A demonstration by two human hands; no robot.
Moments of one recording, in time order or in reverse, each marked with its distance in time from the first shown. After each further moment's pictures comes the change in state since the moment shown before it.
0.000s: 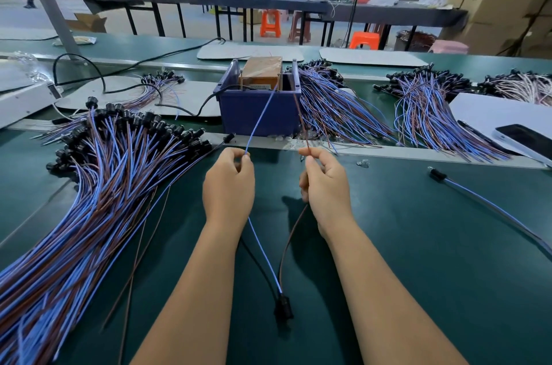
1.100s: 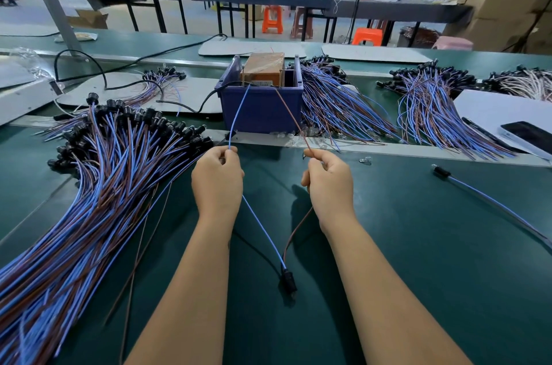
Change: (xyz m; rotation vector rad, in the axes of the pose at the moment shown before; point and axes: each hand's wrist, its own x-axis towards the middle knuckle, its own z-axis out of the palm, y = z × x) left_hand 0.009 -0.002 -0.009 -0.169 0.076 -0.101; right_hand 0.006 0.004 0.001 -0.090 0.085 0.023
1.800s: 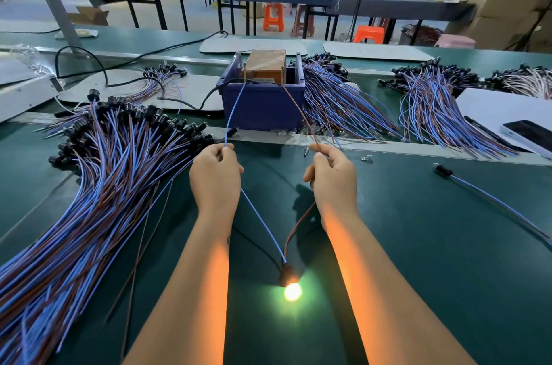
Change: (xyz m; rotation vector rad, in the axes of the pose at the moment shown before) left_hand 0.003 -0.003 0.000 -0.035 0.031 -0.036; right_hand -0.002 -0.004 -0.002 0.010 0.014 0.020
